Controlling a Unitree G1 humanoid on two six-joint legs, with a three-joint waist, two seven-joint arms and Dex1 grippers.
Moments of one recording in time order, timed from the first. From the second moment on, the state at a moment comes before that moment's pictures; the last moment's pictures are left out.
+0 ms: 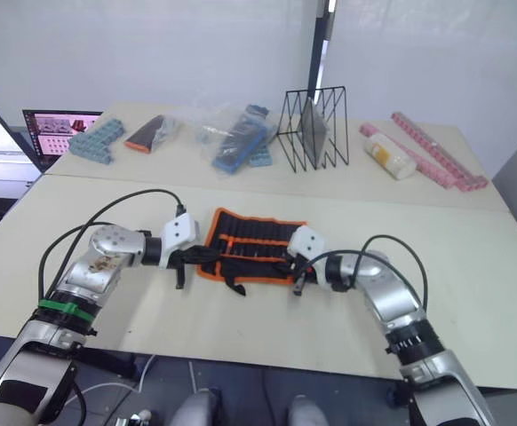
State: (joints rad) left arm -0.67 0.57 -0.24 0.40 -0.09 0.11 -1.13; right arm -0.54 -0.52 0.28 0.18 0.18 0.22 0.94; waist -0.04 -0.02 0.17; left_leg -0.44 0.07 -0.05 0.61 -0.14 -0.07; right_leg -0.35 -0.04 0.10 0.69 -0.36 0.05
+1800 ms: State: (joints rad) left arm -0.51 0.30 -0.11 0.26 -0.28 0.39 -0.81; right arm -0.41 -0.22 0.17 0.17 0.21 0.25 0.67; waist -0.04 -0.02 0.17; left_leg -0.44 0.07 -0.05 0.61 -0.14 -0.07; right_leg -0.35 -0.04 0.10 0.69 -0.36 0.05
